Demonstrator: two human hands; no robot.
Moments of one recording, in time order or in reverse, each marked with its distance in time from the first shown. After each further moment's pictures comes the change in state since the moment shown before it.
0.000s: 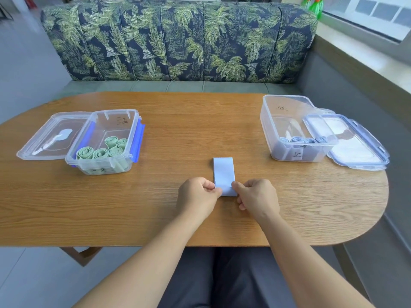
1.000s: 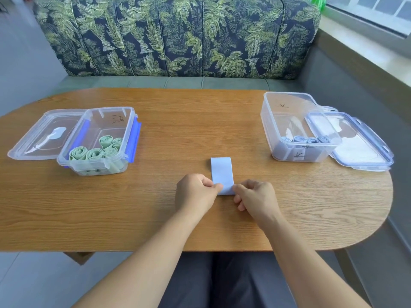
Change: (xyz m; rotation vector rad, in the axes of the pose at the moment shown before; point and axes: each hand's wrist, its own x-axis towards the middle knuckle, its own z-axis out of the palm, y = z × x) left_hand 0.015 0.007 0.004 0.053 0.039 -0.036; right_hand 0.005 0.006 -0.001 0.261 -0.123 -0.023
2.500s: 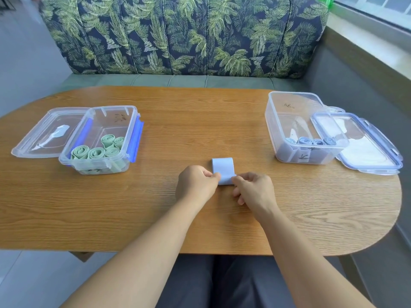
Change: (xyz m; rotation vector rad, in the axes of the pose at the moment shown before) left_hand 0.024 0.010 0.002 -0.001 -0.017 -0.065; right_hand 0.016 -0.012 0.008 -0.007 0.022 -0.021
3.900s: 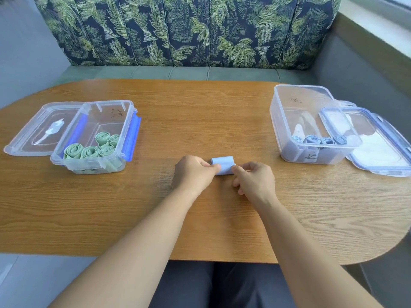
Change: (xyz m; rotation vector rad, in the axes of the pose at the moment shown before) left_hand 0.023 0.012 -0.006 -0.030 -0.002 -0.037; right_hand 0.028 -0.010 0.005 -0.068 0.042 -0.024
